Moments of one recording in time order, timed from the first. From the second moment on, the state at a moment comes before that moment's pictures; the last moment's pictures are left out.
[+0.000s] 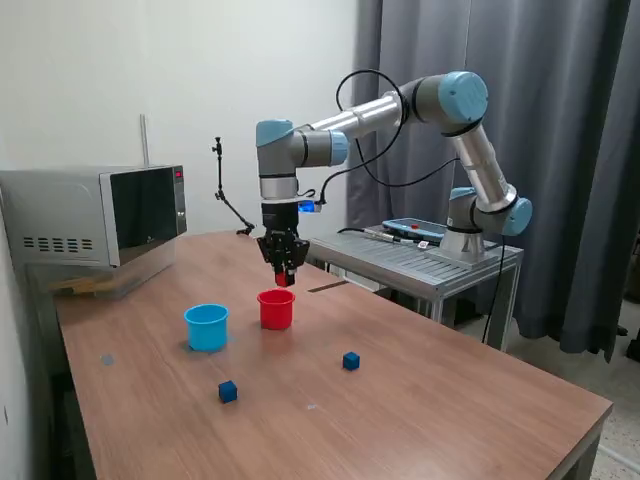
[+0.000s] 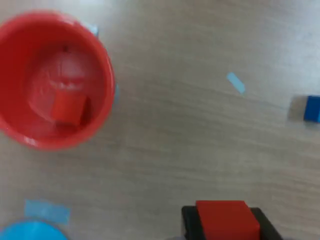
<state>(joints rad) -0.19 -0.86 1.18 -1.86 -1.47 -3.48</state>
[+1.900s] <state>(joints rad) -0.35 -0.90 1.40 -2.00 -1.46 -3.34</state>
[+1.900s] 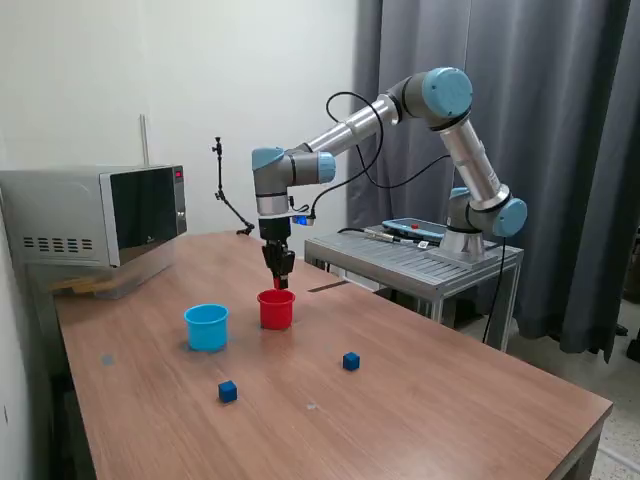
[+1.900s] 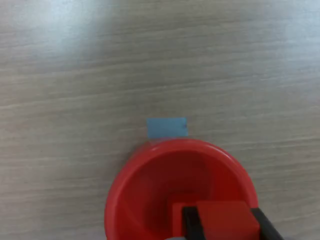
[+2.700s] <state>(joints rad) -0.35 -0.87 1.39 -2.01 -1.50 -3.30</state>
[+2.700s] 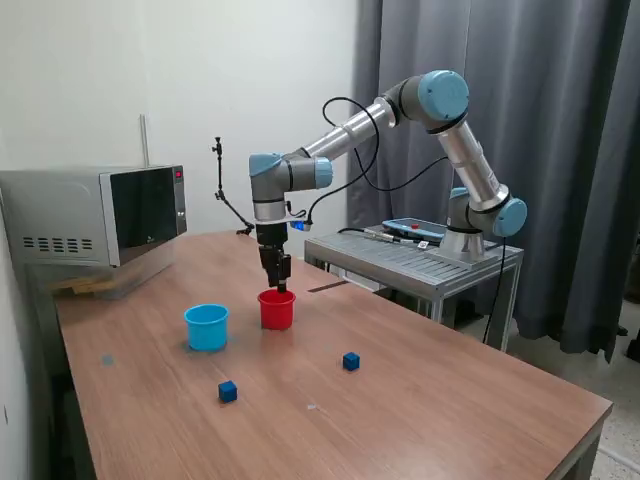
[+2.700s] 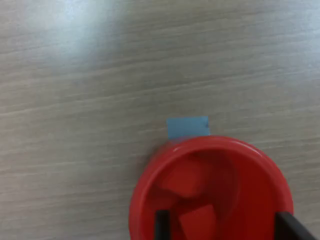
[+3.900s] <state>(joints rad) -0.15 -0.89 1.38 -2.02 -1.50 -3.22</state>
